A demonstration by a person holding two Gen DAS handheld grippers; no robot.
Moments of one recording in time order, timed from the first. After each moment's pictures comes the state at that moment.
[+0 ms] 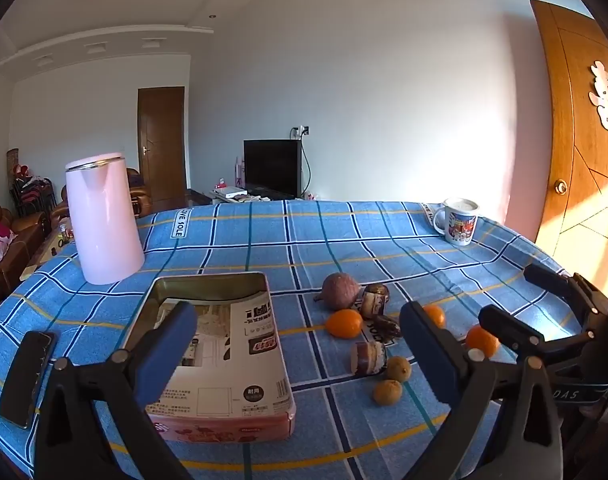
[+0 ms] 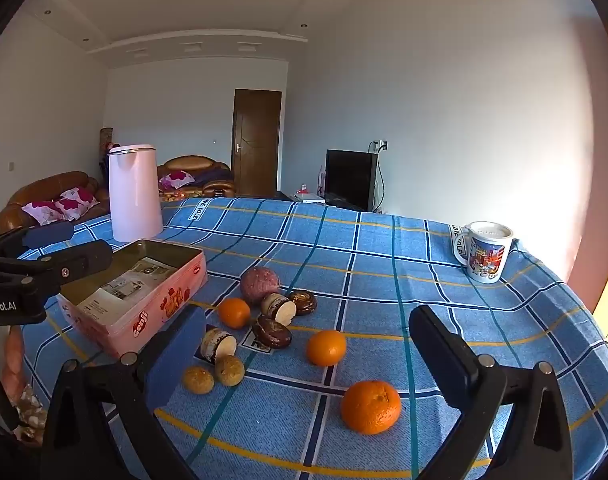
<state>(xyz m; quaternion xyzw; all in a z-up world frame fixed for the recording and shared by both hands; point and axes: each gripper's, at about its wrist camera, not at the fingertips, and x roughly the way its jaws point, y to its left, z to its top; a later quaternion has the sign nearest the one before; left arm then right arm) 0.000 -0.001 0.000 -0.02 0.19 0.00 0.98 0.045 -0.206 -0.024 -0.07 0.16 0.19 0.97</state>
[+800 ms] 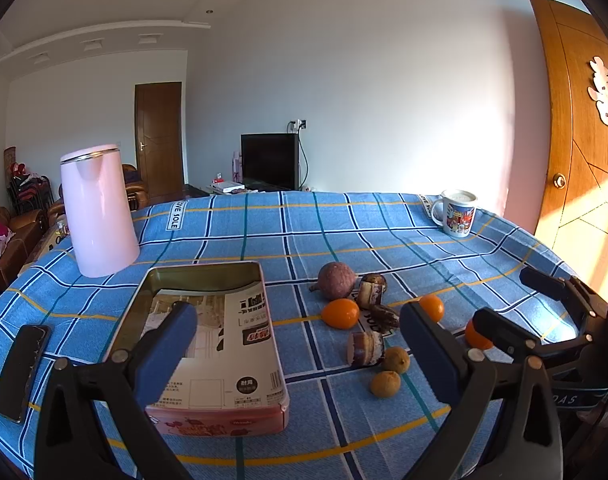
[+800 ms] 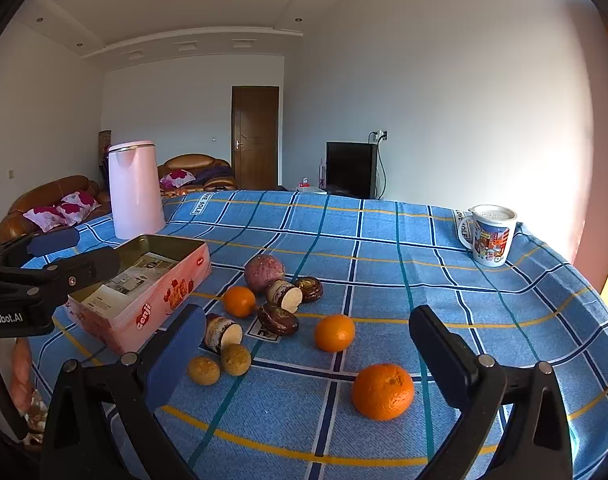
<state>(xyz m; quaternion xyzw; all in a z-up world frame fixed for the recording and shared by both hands) 0.004 -0.009 -0.009 -0.02 0.20 0.00 0.98 0.043 -0.207 -0.033 -0.06 0.18 0.19 0.96</state>
